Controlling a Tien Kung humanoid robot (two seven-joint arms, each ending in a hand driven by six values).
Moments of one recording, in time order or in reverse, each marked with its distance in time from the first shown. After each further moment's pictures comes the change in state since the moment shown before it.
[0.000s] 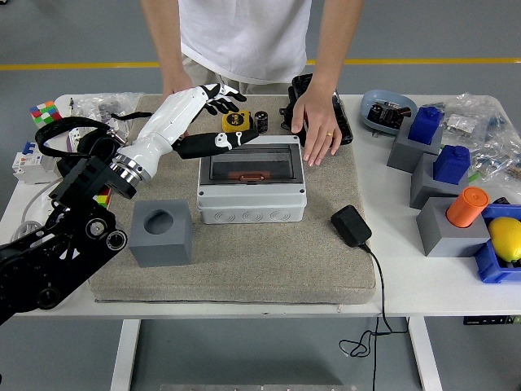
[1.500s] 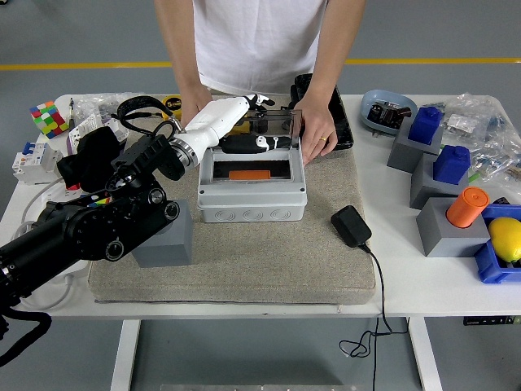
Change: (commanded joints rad) left arm -0.323 -0.158 0.359 0.418 -0.079 -0.053 0.064; right arm 0.002 0.002 -0.021 -0.001 0.011 -0.001 -0.001
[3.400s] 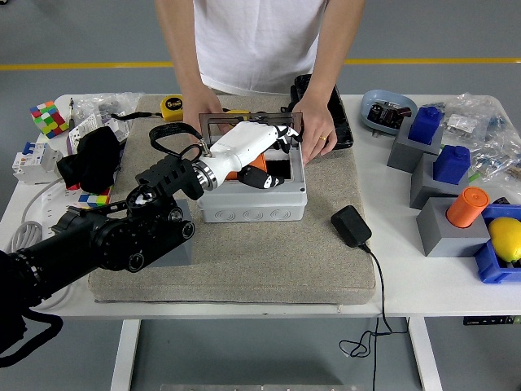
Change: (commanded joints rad) left arm -0.044 -0.094 0.158 0.180 0.014 0.103 -0.210; right arm 0.000 0.004 -0.013 -0.001 0.006 -0.001 0.001
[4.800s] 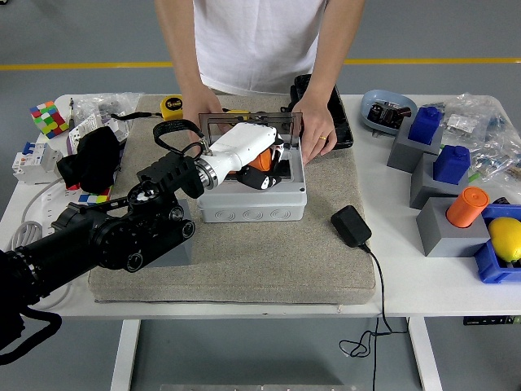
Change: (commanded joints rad) left arm -0.005 0.006 -0.003 -0.020 0.023 -0.040 0.072; right arm 0.000 0.000 0.003 0.000 -0.003 -0.004 -0.002
